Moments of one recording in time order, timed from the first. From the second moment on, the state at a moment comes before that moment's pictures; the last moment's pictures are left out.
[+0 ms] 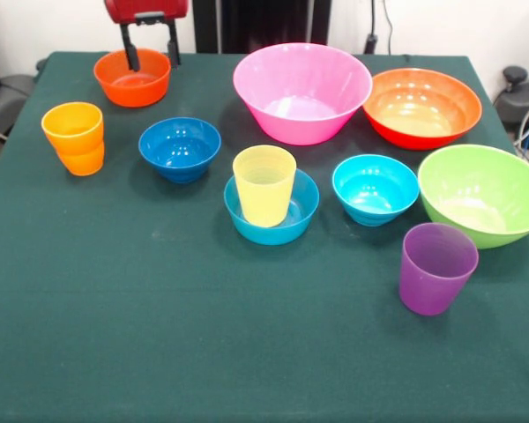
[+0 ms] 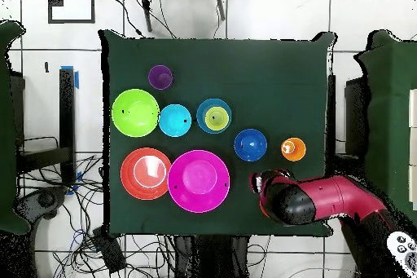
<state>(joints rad) -1.09 -0.75 0.69 2.05 -0.87 0.51 1.80</state>
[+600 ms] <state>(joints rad) -1.10 -0.74 0.69 2.05 -0.87 0.51 1.80</state>
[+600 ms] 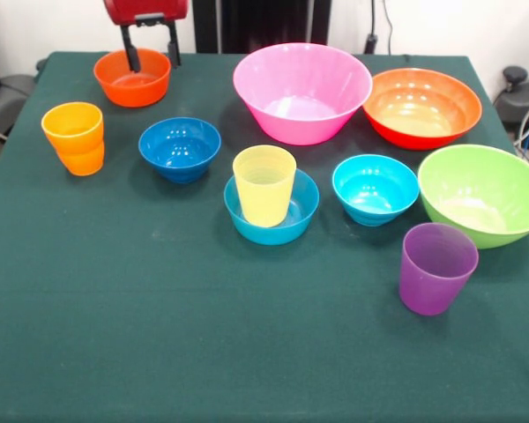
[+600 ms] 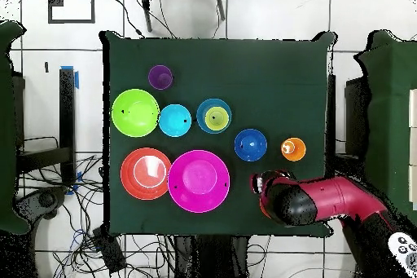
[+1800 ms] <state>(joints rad) -1.12 -0.67 0.67 2.05 -0.97 0.51 1.80</state>
